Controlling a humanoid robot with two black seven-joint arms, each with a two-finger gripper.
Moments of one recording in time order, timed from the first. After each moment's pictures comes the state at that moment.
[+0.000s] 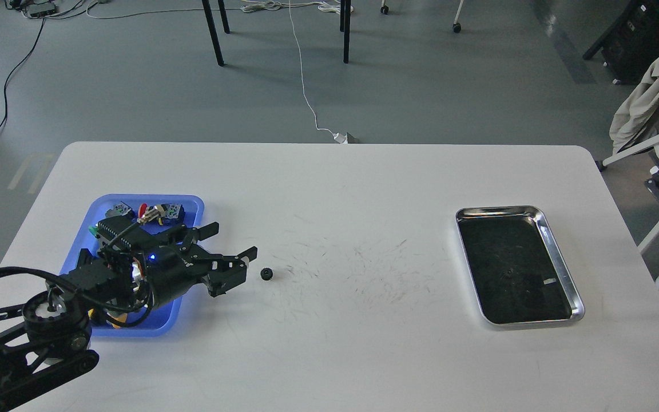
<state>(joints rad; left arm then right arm) -0.49 0.71 -0.37 -1.49 1.95 0.14 -0.04 0.35 -0.82 0.93 0.88 0.39 0.49 0.14</state>
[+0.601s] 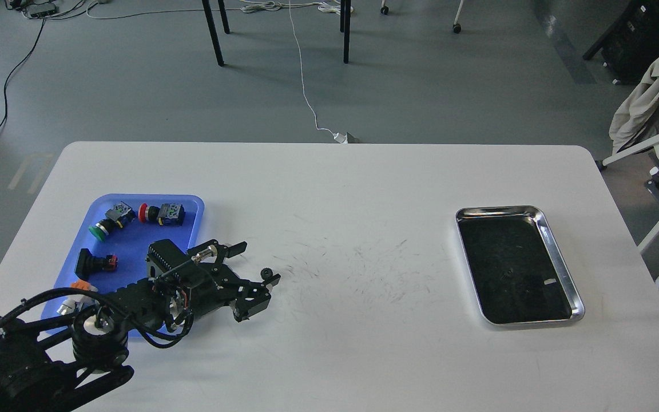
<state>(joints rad) -0.46 0.55 -0.36 -1.33 2.18 0.14 -0.04 0.35 -0.82 0.93 0.88 0.39 0.49 0.14</state>
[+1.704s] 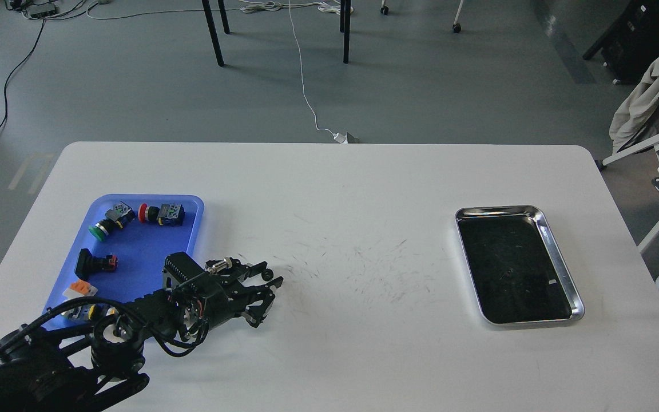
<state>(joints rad) -0.45 0.48 -0.33 -1.24 2.18 0.14 -0.05 0.36 -0.82 0.94 0.85 0.39 0.49 0.14</state>
